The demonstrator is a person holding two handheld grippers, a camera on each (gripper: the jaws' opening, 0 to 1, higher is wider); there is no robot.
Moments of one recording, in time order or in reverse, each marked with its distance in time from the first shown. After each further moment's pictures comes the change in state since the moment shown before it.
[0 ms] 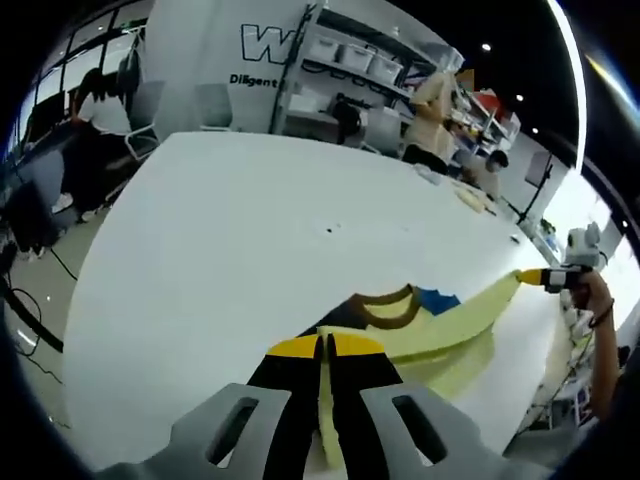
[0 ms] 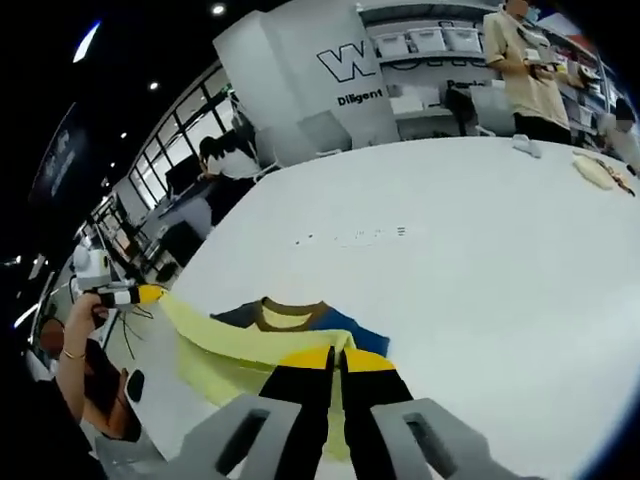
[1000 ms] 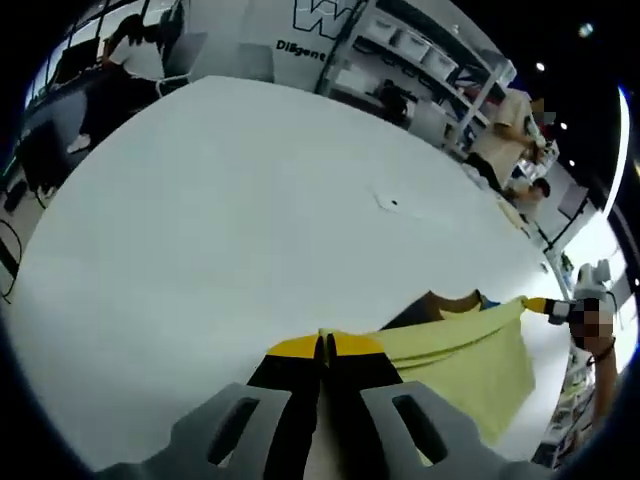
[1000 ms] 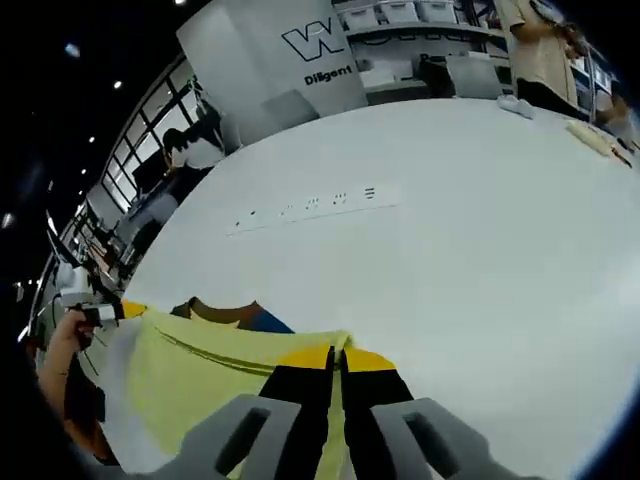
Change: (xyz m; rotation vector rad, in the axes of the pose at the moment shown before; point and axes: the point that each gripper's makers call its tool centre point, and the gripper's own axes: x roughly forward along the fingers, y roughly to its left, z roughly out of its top) left arm 0.096 0.052 -0.050 -0.207 0.056 0.086; right arm 0.108 -0.057 -0.029 0.011 0.045 -0.096
